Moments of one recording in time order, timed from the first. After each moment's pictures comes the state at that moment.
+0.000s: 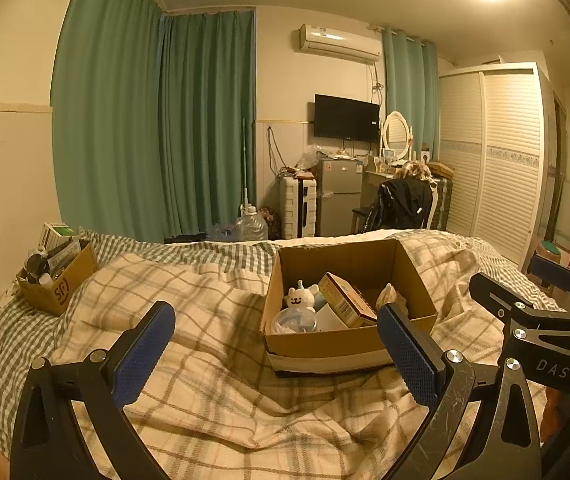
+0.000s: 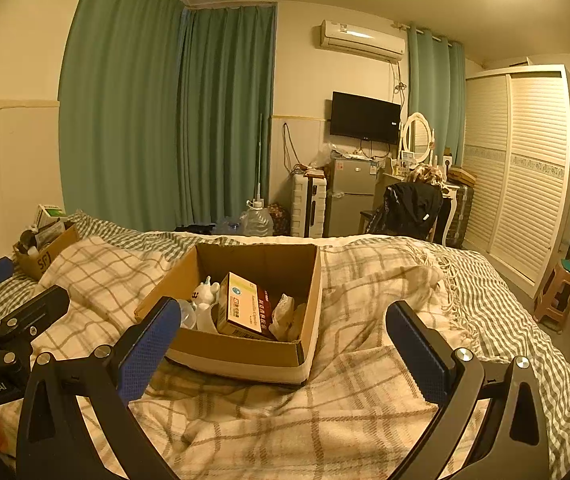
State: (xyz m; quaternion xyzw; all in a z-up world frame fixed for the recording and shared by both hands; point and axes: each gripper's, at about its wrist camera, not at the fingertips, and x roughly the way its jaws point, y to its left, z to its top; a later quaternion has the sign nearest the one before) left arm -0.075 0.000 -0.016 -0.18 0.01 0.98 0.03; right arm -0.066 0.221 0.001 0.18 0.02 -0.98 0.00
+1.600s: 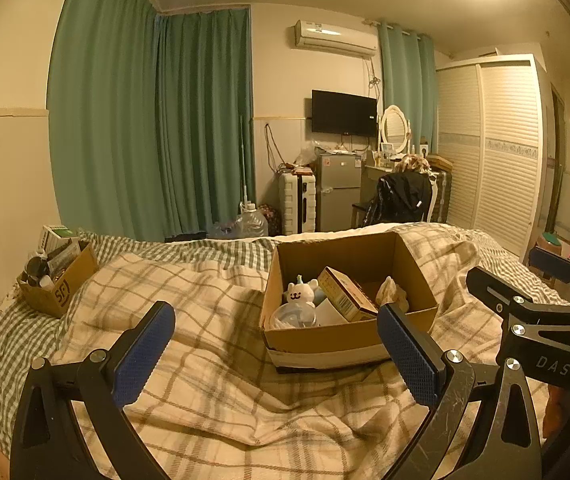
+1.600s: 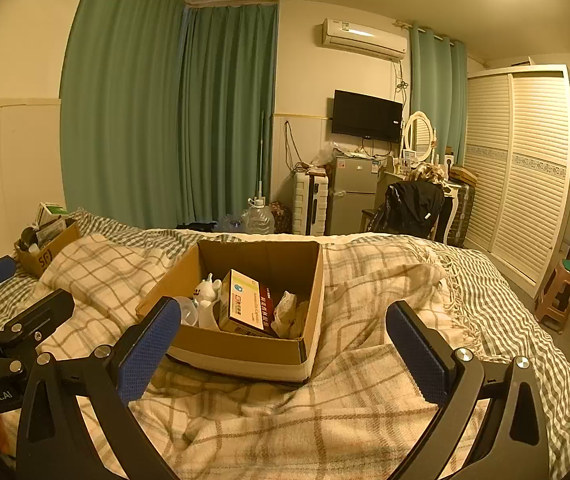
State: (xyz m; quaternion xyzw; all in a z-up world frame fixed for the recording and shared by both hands) left arm -0.074 0.008 -0.018 -0.19 0.02 0.98 0.03; right arm -0.068 0.218 -0.001 0.18 0.02 -0.98 0.00
